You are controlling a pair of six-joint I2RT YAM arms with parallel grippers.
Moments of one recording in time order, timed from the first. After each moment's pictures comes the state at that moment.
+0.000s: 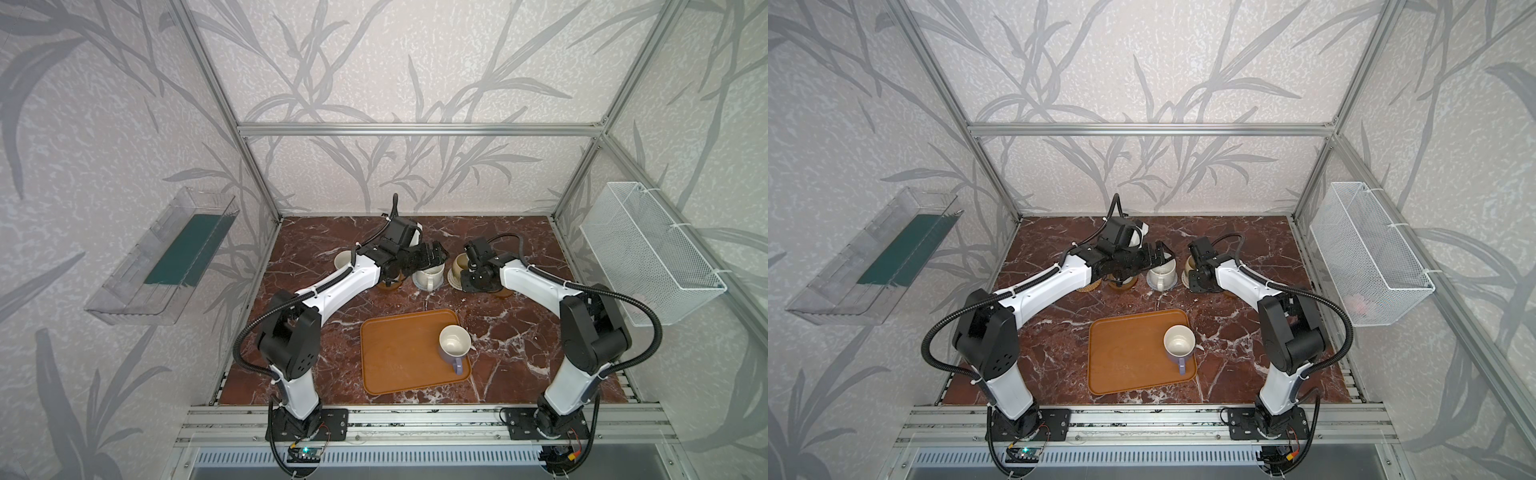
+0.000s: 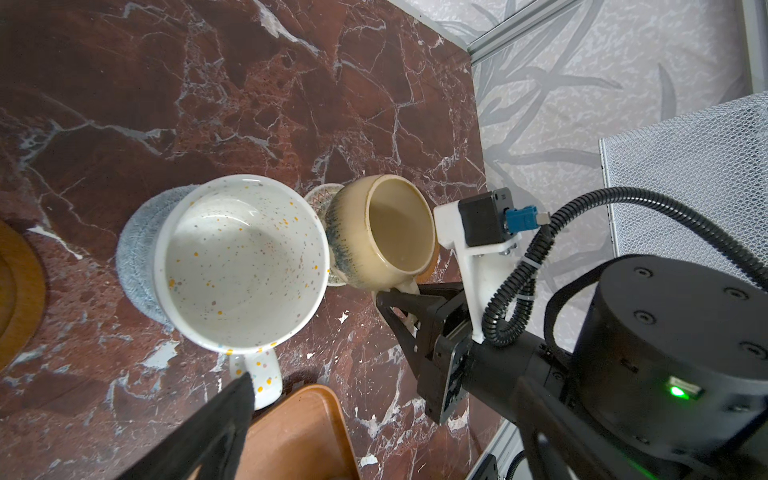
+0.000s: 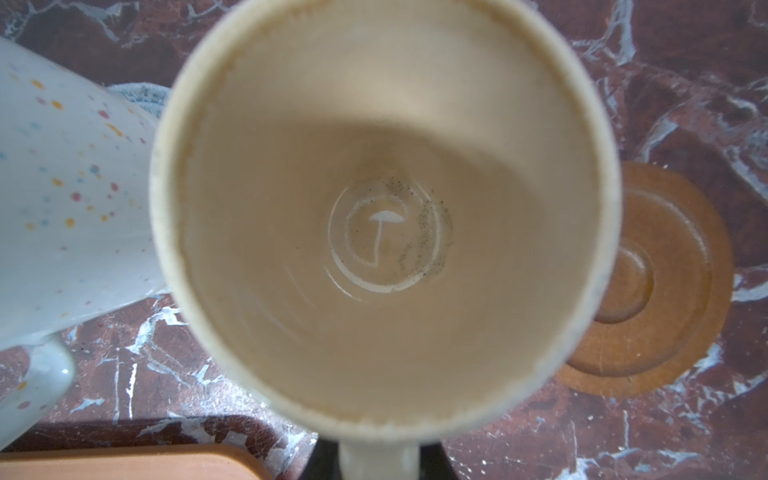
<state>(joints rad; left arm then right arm) -0.59 1.77 1.43 -0.34 0.35 -0.78 0.41 1.77 1.21 -0.61 0.11 0.34</state>
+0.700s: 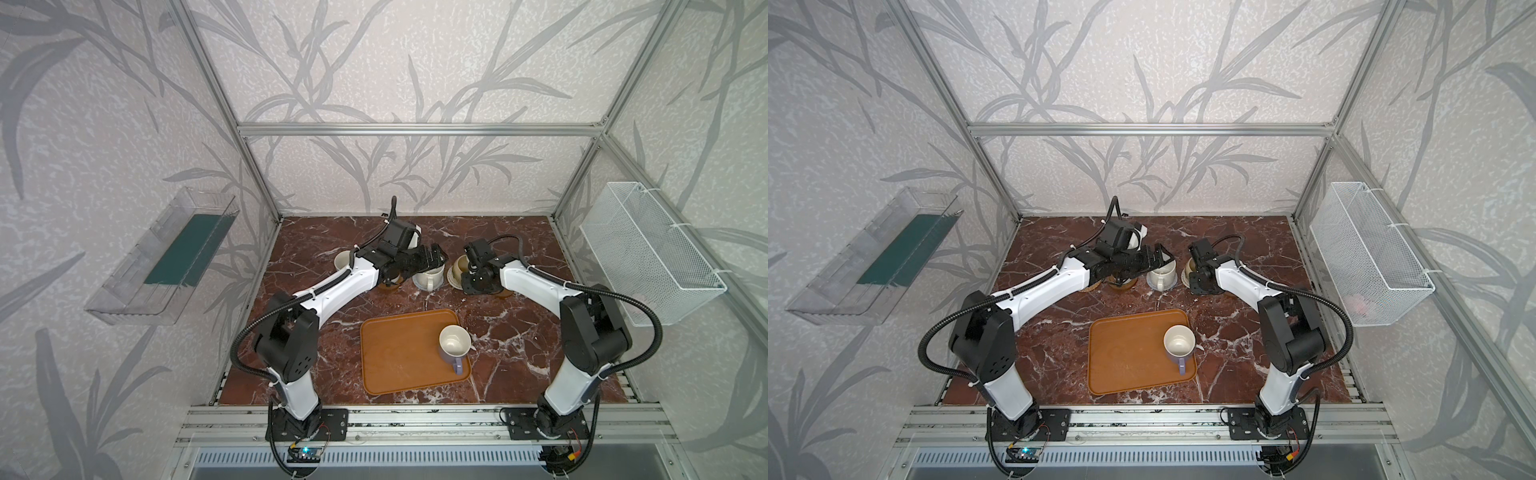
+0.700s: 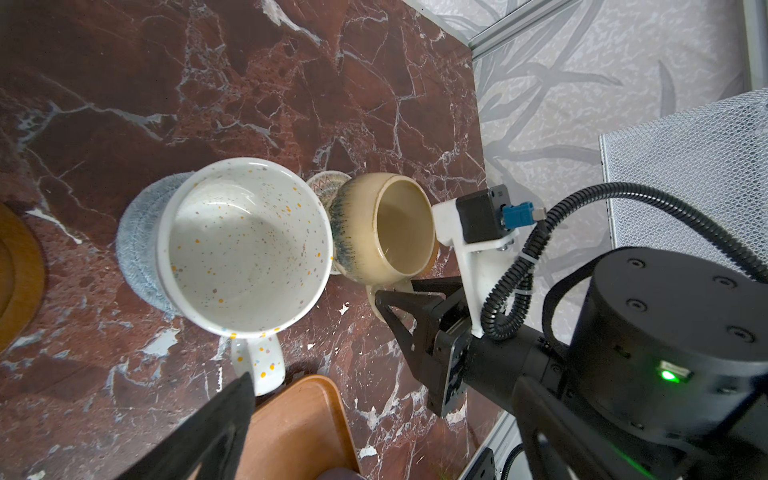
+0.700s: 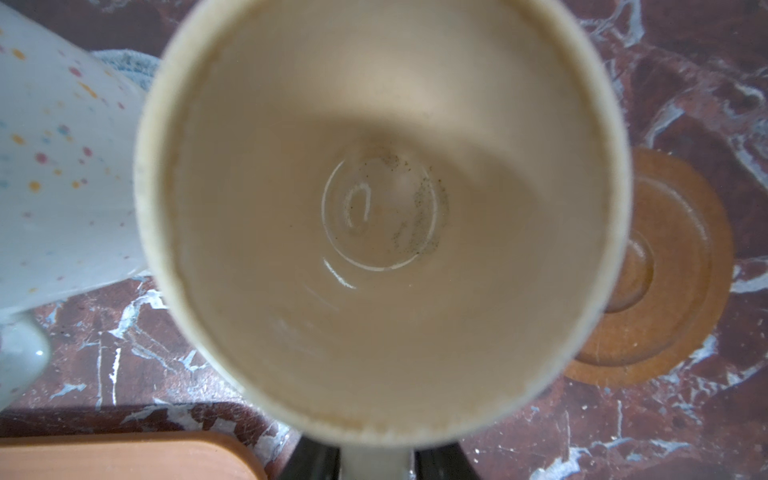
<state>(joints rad) -0.59 1.75 1.39 -0.31 0.36 -0.79 0.42 1.76 1.21 -0.63 0.11 0.33</state>
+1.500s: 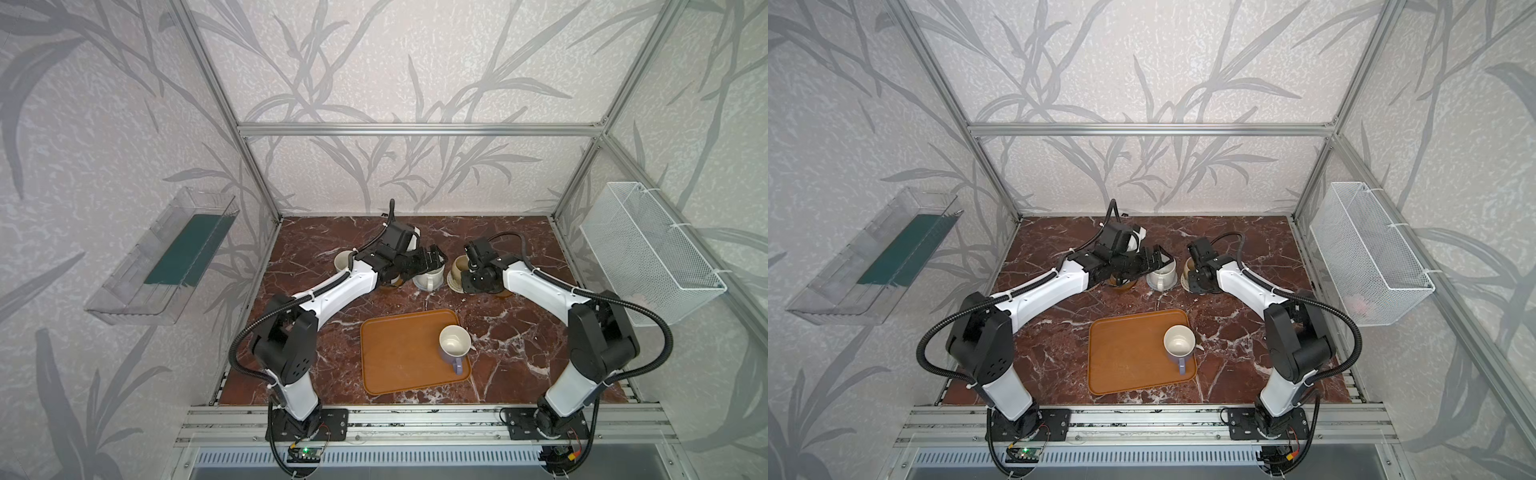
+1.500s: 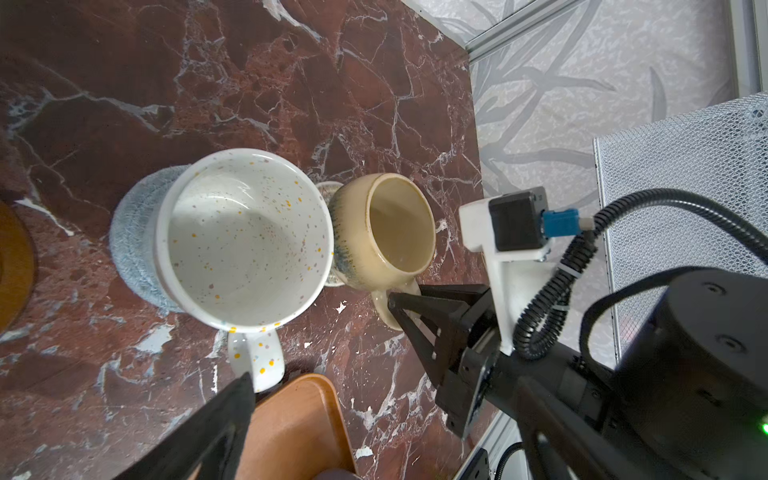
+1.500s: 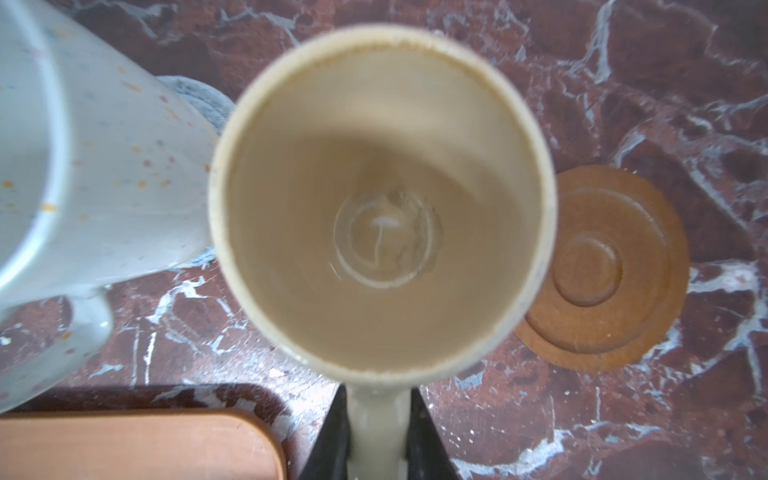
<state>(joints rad) -0.59 1.73 1.35 -0.27 0.37 -0.81 0.44 1.69 1.21 -0.65 0.13 0.31</state>
